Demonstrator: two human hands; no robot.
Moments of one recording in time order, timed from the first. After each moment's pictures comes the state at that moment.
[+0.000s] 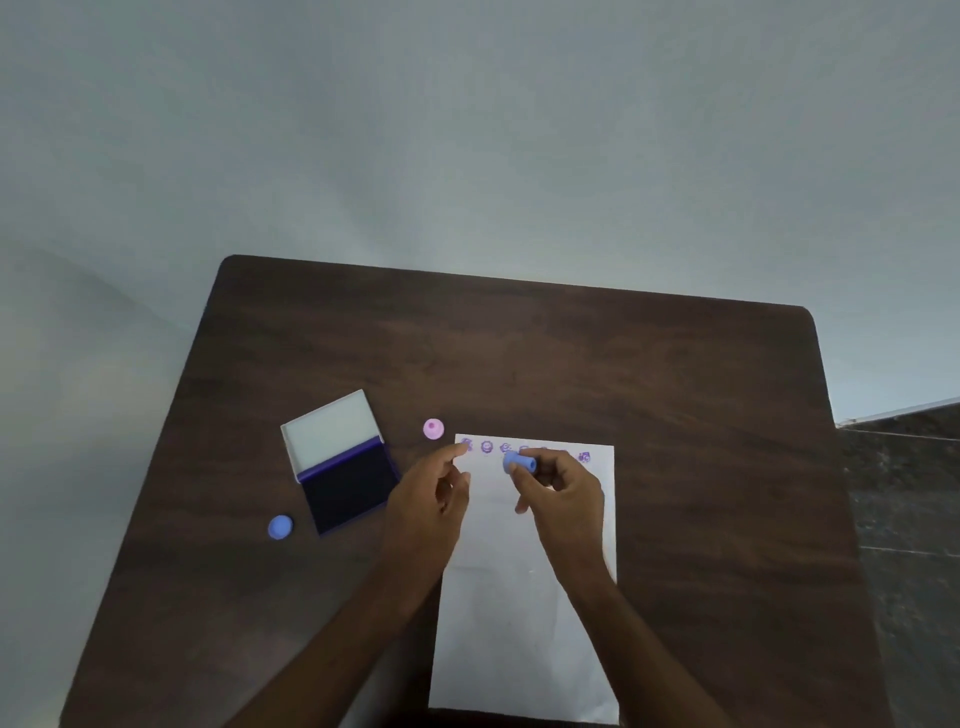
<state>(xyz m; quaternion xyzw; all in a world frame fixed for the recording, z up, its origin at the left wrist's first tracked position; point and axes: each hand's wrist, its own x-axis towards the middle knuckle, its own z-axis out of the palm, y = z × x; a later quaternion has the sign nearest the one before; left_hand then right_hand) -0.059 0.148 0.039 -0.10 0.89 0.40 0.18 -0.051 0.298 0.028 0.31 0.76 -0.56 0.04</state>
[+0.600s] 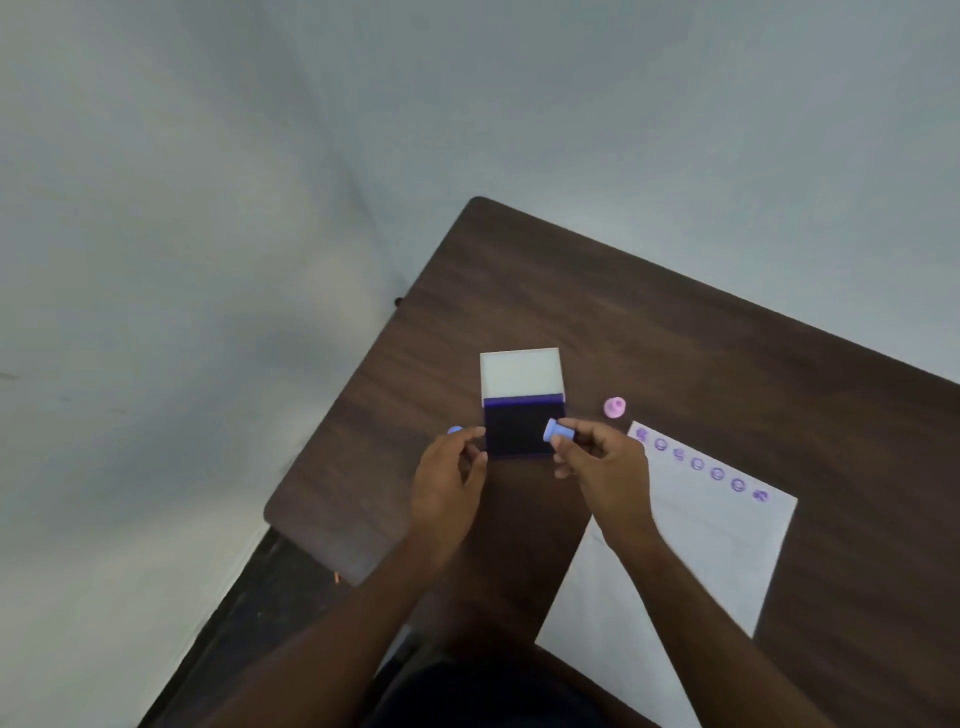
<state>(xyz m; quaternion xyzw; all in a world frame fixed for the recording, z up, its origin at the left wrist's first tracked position) 0.006 0.011 0.033 -0.24 0.87 0.42 0.02 -0.063 0.181 0.045 0.10 0.80 -0.57 0.18</state>
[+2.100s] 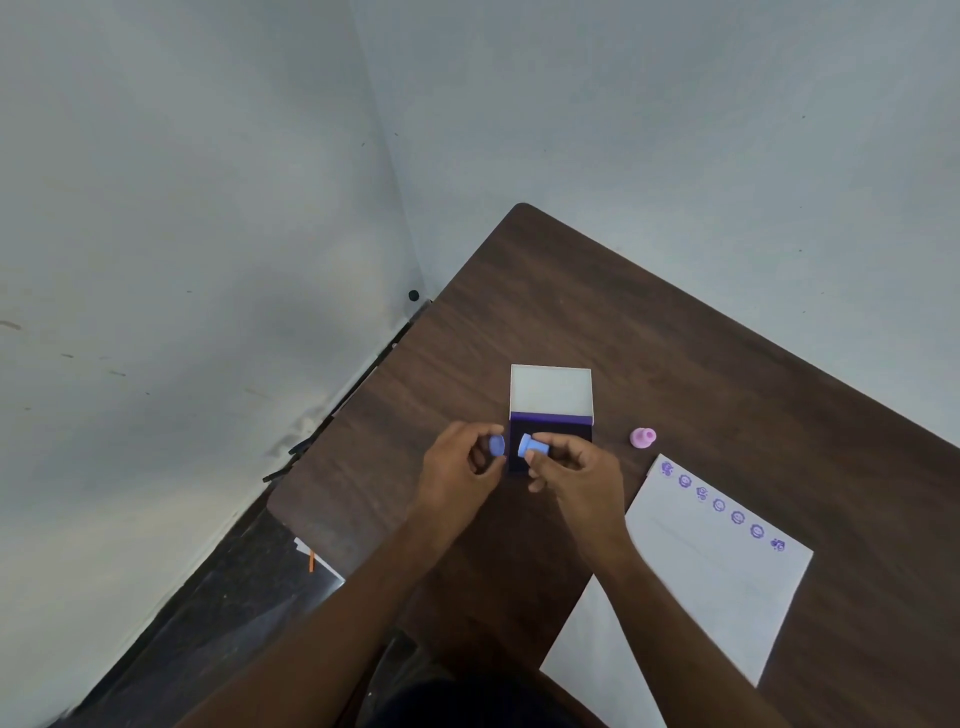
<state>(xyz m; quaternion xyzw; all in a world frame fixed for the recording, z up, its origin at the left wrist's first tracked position) -0.010 -0.026 0.006 -0.23 0.87 0.43 -0.01 -0.062 0.122 0.031 0.08 0.80 -0.55 0.23</state>
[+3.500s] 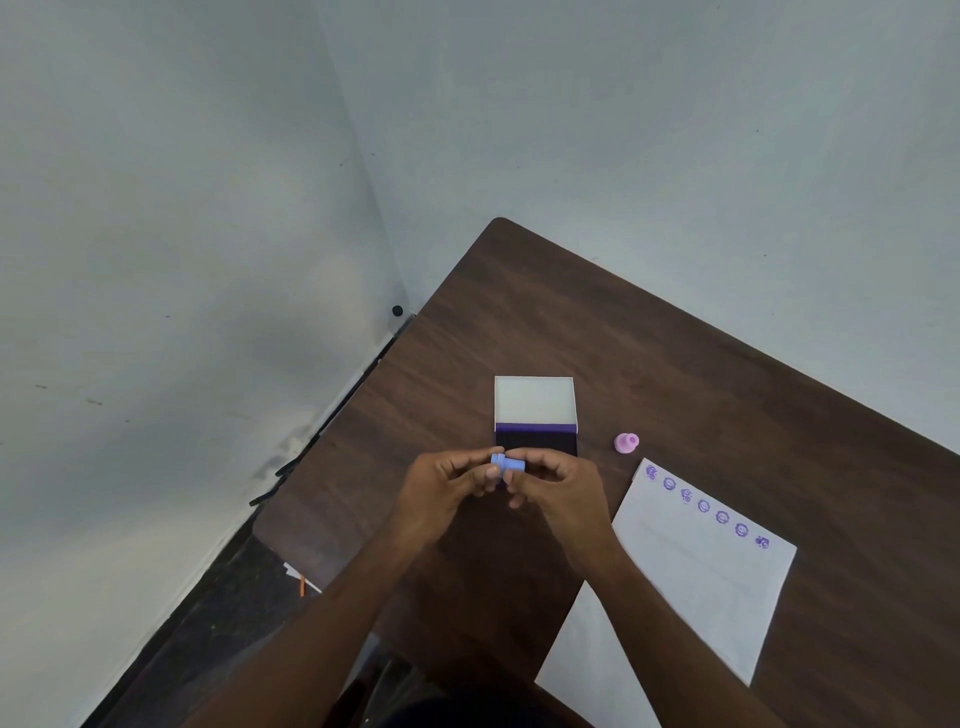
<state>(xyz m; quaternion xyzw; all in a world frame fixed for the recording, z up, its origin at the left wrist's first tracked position) -0.011 -0.034 0.036 -0.20 0.70 0.68 0.07 -0.062 0.122 0.045 0.03 0.76 -0.59 0.29</state>
